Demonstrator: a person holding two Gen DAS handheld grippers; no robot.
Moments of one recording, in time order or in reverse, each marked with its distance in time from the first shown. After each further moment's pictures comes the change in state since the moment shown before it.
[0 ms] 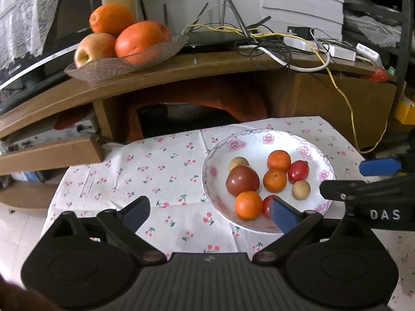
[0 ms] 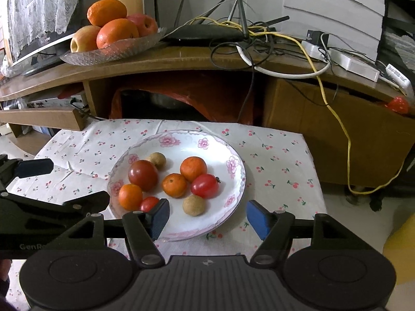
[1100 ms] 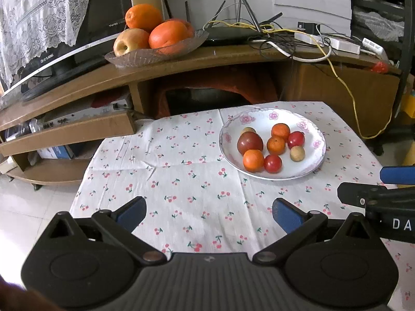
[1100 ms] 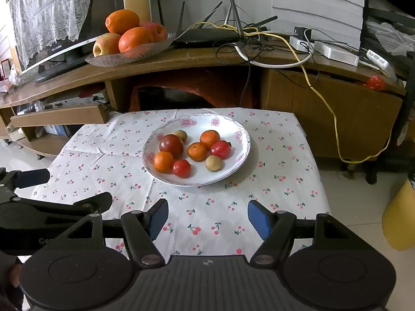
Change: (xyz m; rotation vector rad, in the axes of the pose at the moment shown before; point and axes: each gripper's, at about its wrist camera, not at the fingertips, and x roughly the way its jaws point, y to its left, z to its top) left arm -0.072 -0.009 -0.038 -0.018 0.040 0.094; right arm -0.071 0.021 -0.043 0.064 0.000 0.009
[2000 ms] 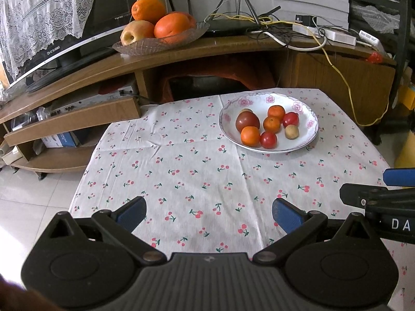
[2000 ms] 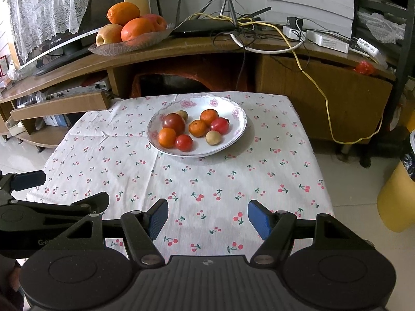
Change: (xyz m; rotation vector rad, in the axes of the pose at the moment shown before) left arm -0.023 -0.001 -0.026 0.002 0.031 0.009; right arm -0.021 0.008 -0.027 0.019 0.040 -0.025
